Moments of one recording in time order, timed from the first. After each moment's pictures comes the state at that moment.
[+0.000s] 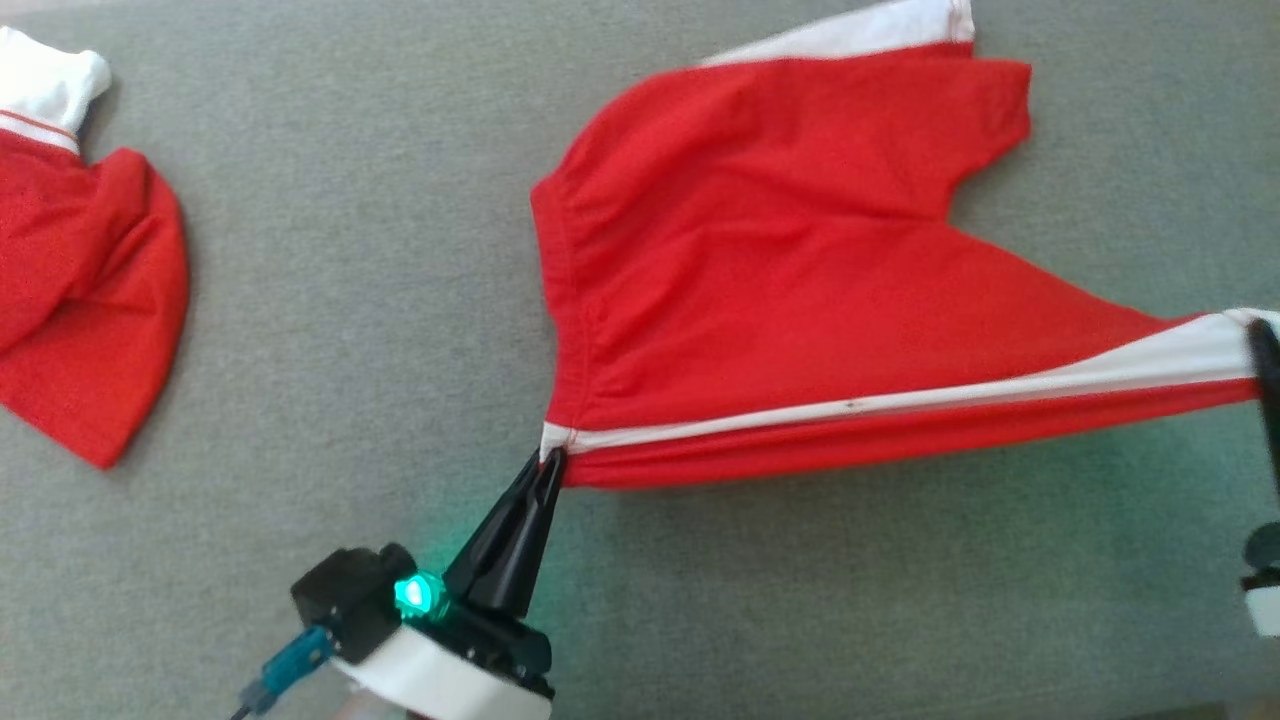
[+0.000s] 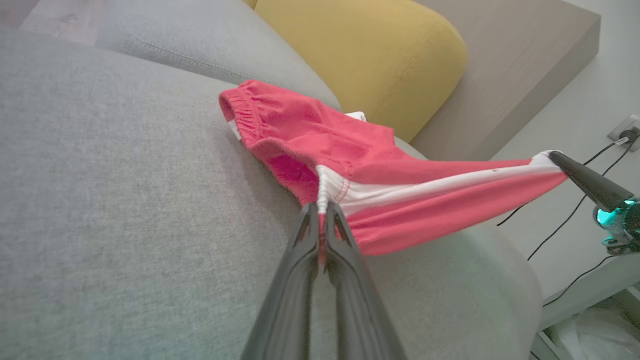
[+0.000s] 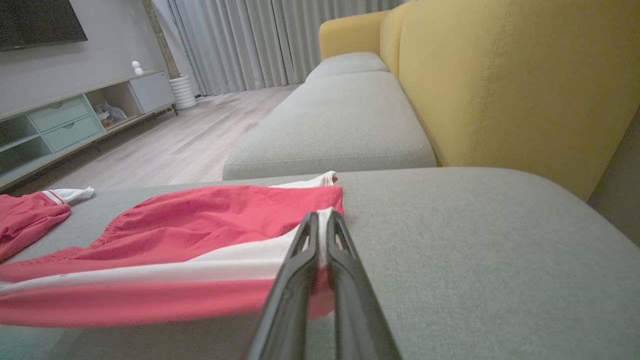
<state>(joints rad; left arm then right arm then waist) -0.13 0.33 -0.69 0.03 -0.68 -0.03 -0.25 0.14 -0.57 0.01 -0.19 0.65 0.13 -0.18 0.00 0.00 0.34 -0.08</state>
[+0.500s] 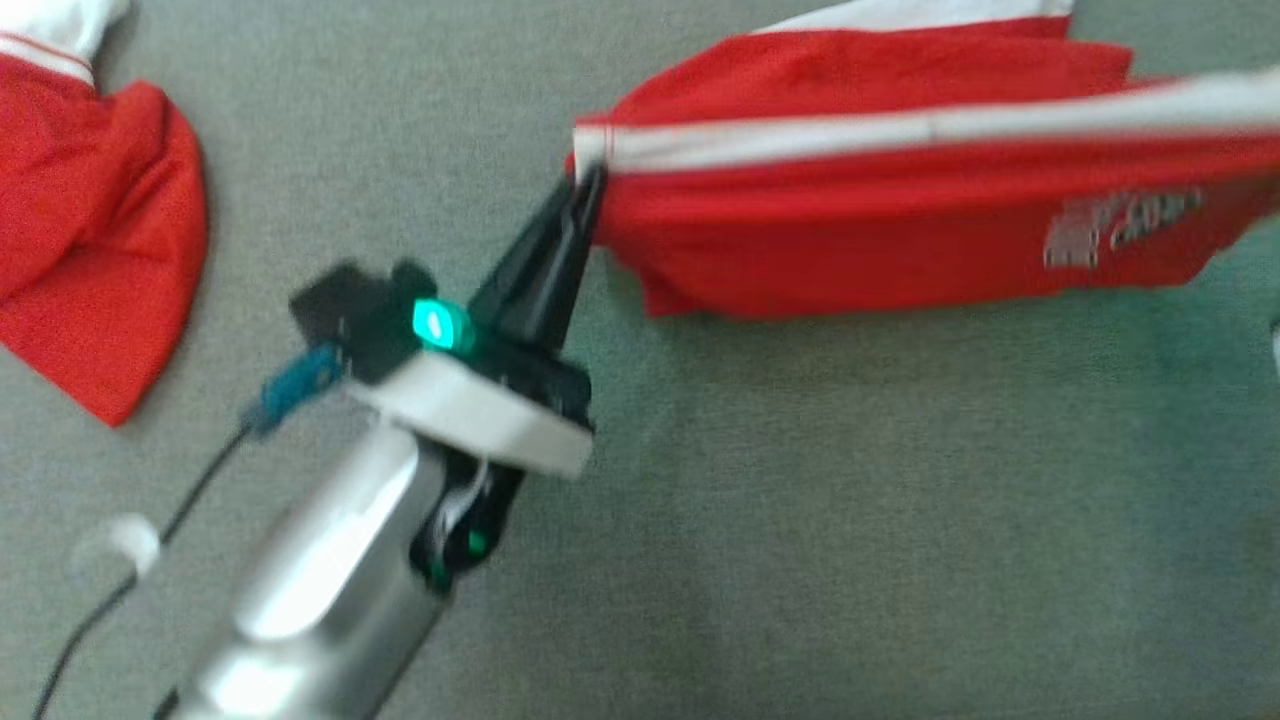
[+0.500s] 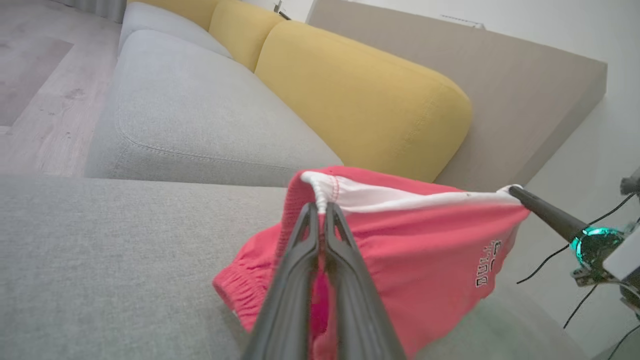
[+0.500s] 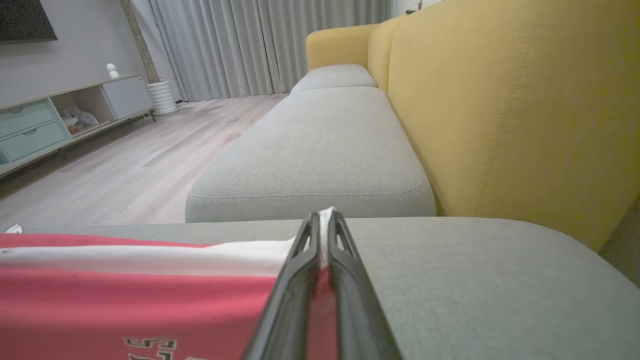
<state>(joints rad) -0.50 0.24 -0.65 0.02 -0.71 0.00 -0.08 -0.26 -0.44 -0.08 -0.05 0.53 0.13 0.05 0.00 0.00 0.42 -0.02</state>
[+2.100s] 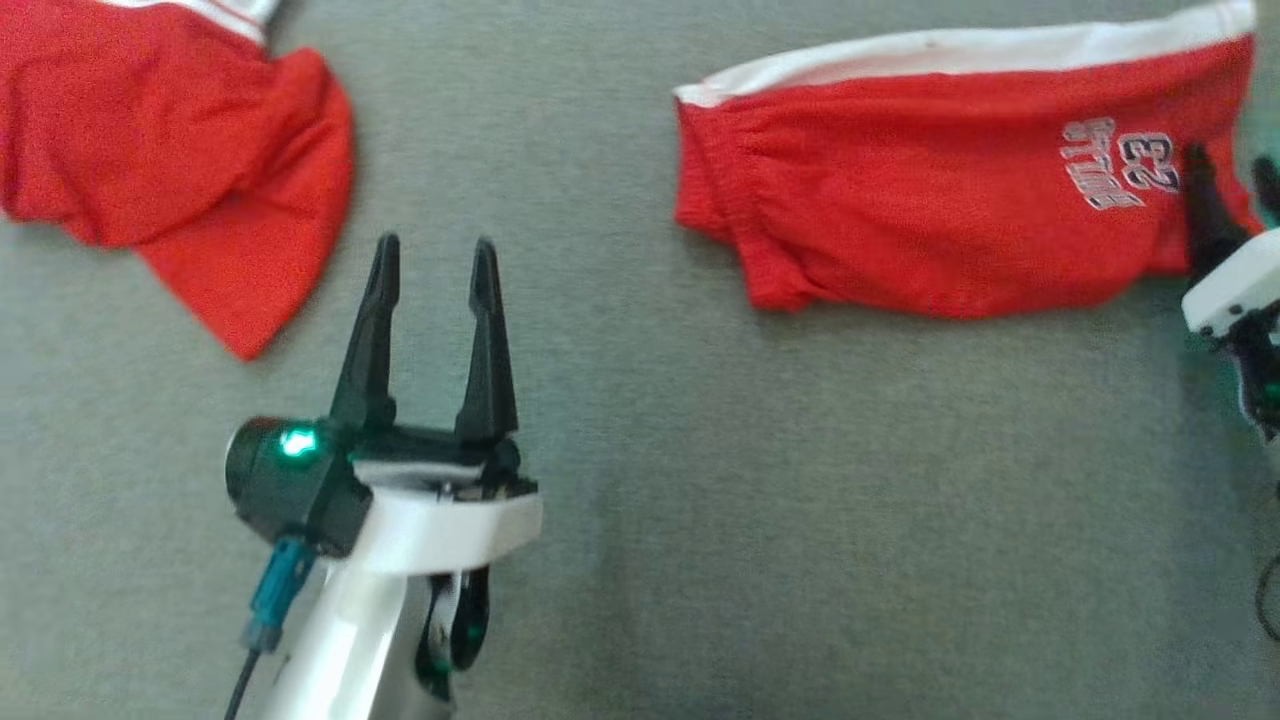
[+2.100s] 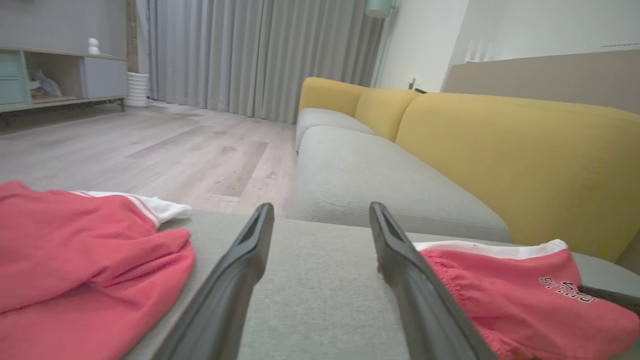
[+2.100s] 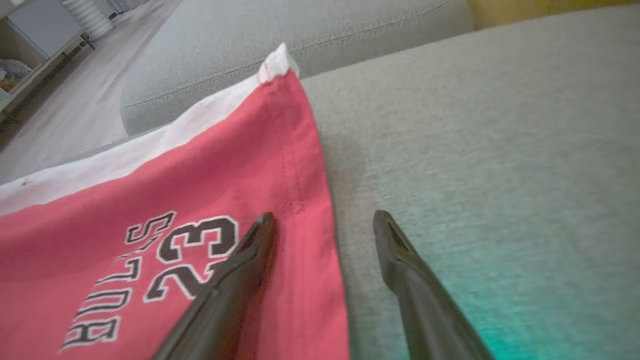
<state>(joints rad) -0.23 0.05 -0.35 -0.01 -0.30 0.09 -0.26 -0.74 -0.46 0.34 0.93 0.80 0.13 -0.05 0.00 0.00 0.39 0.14</state>
